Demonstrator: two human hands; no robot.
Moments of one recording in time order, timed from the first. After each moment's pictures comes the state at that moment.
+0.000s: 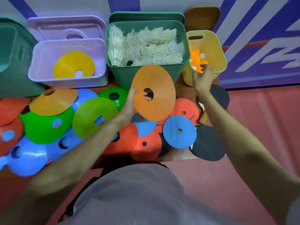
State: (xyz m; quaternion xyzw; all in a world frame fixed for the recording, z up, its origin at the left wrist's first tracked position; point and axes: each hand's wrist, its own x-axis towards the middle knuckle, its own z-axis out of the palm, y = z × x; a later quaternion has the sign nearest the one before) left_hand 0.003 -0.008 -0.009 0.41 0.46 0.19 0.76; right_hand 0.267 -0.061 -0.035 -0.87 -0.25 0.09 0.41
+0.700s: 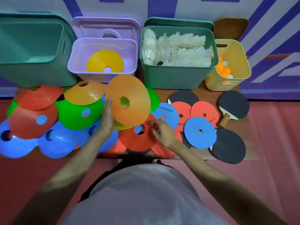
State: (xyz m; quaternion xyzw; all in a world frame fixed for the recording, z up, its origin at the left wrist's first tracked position) left_hand -0.172 0.004 -0.023 0.39 0.55 0.36 0.64; right_hand 0.007 -0.120 -0.086 -0.72 -0.56 0.32 0.25
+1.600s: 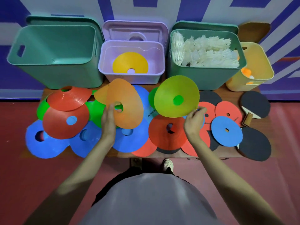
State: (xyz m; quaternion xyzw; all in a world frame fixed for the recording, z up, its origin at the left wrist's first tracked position) left_hand -0.304 0.027 -0.011 0.40 0.57 0.40 0.59; right_hand -0.062 -0.071 -0.034 -0.86 -0.20 0.09 0.46
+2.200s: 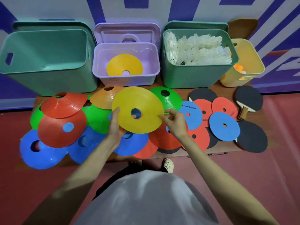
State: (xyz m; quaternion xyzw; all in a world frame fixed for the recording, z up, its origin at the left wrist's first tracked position) left_hand -0.295 0.032 -0.021 0.29 0.48 0.30 0.77; right_hand -0.105 -0.061 -0.038 -0.77 -0.34 0.30 0.45
